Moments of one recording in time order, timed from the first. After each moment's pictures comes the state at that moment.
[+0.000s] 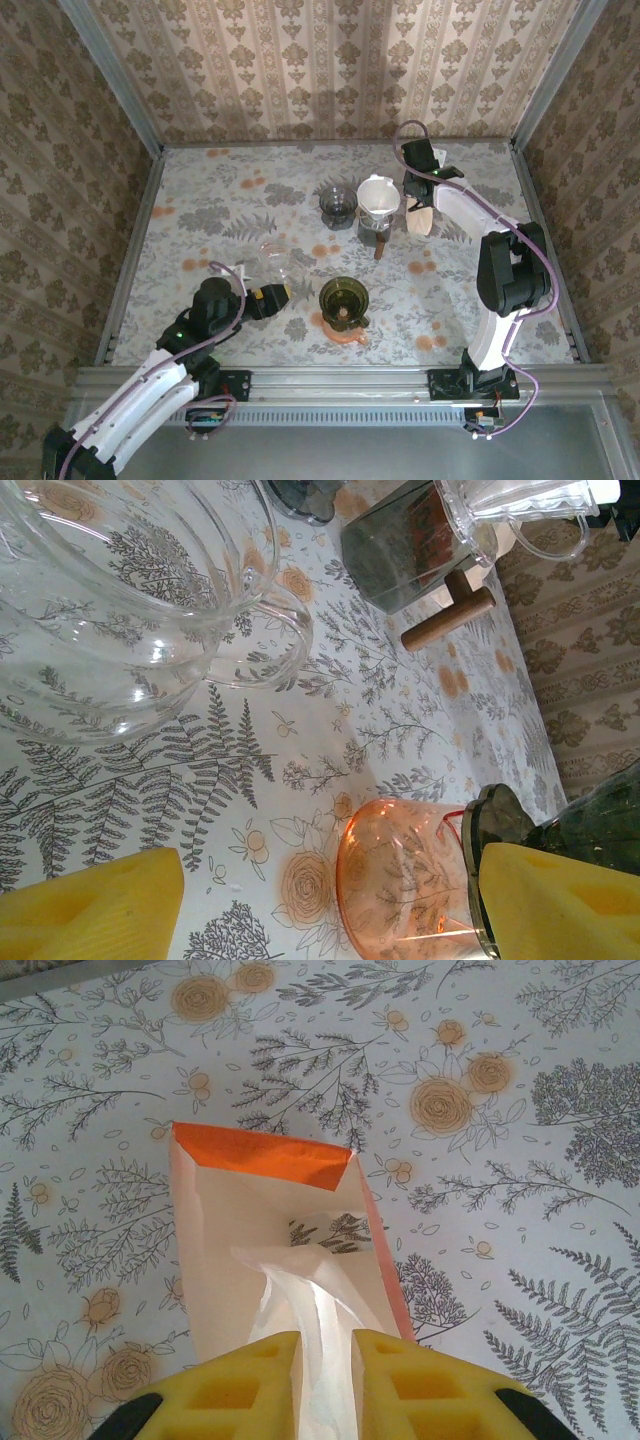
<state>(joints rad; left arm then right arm) -0.61 0.48 0.21 -0.21 0.29 -0.80 0.23 1.82 1.45 -0.56 0.42 0.48</state>
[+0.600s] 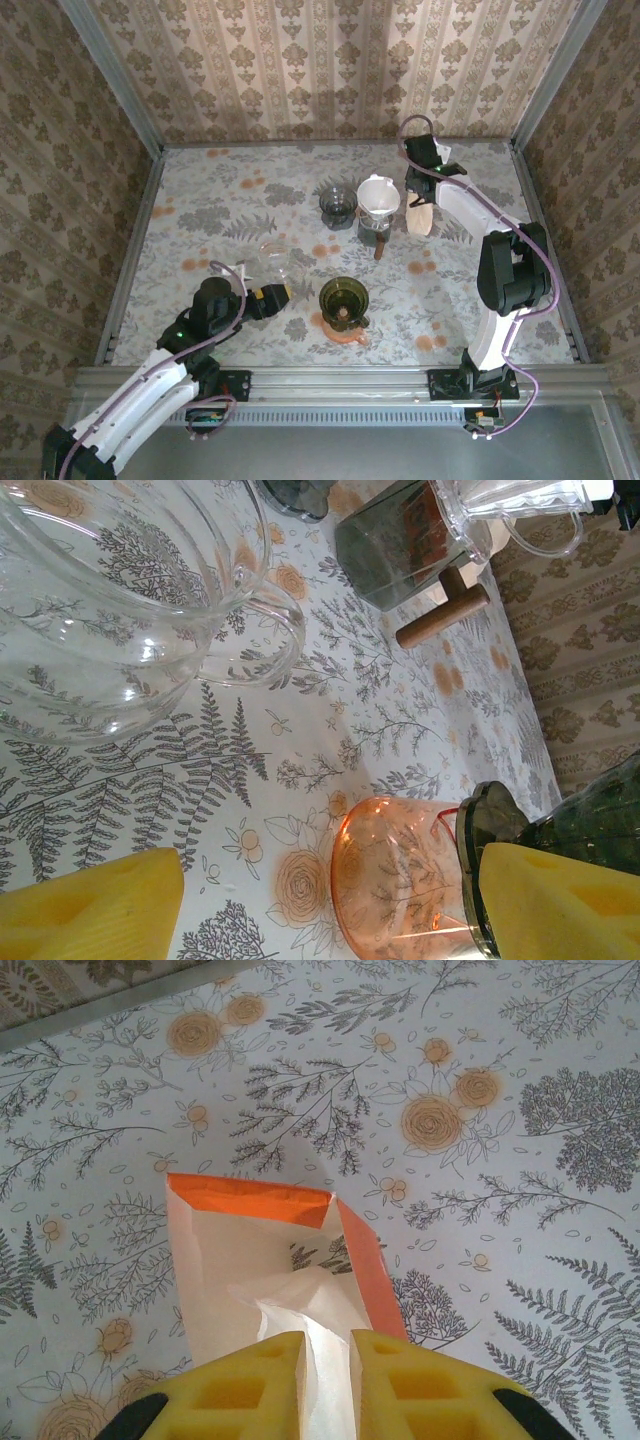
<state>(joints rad) -0.61 0.48 0.21 -0.20 0.30 -0.80 0.22 1.83 1.48 -0.56 0.42 0.52</state>
